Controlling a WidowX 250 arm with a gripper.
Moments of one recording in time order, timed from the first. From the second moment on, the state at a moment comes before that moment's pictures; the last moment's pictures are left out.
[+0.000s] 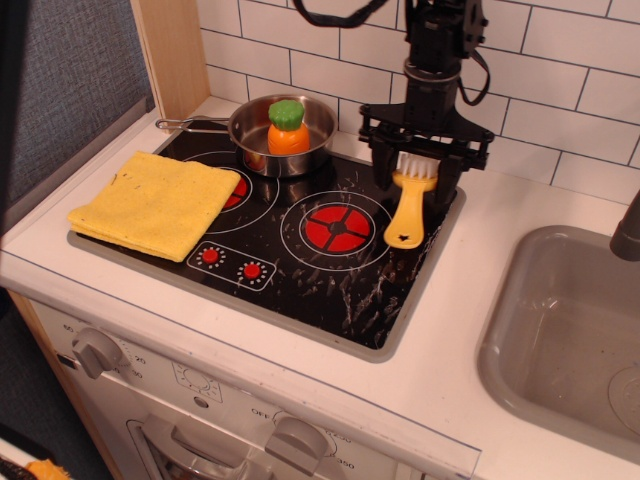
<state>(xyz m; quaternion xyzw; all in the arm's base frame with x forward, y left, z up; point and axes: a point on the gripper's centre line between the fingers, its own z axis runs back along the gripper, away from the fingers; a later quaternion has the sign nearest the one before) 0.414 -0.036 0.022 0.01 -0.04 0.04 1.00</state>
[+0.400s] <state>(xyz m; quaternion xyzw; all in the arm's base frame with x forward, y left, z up) 0.430 -0.037 0.030 0.01 -0.06 0.03 1.00</state>
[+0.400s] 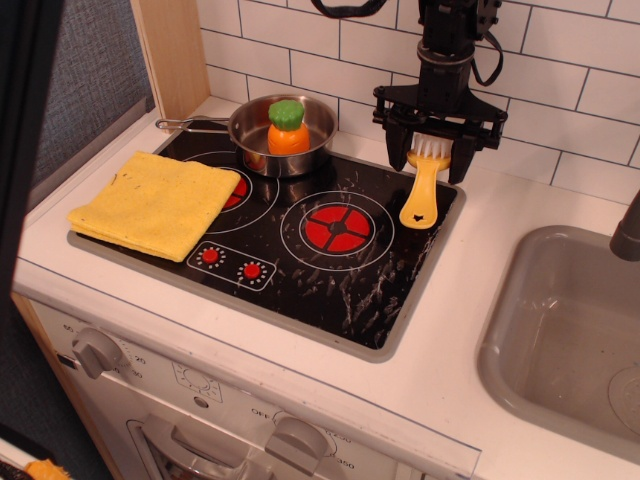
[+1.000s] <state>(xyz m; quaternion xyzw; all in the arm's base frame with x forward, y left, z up) 0.415 -0.028 0.065 0.00 -0.07 0.01 1.00</state>
